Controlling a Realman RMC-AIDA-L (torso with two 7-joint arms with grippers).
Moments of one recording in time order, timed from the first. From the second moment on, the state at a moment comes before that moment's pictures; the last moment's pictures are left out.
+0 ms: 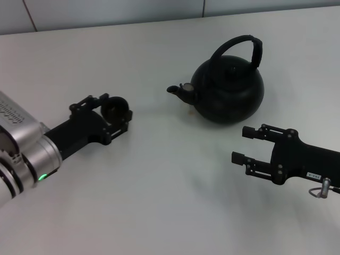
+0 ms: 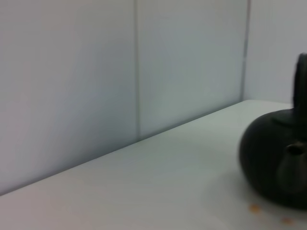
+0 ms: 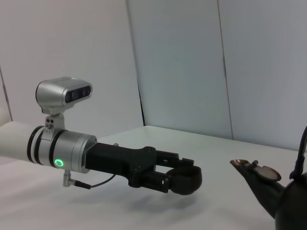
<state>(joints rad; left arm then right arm) -0.64 -2.07 0.08 -0.04 2.10 1.07 -0.48 0.37 2.08 -0.24 -0.36 -2.20 -1.65 0.81</state>
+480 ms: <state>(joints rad) -0.69 -2.08 0.08 -0.11 2.16 1.07 -0.49 0.37 2.08 -0.24 -0.36 -2.20 -1.65 0.81</state>
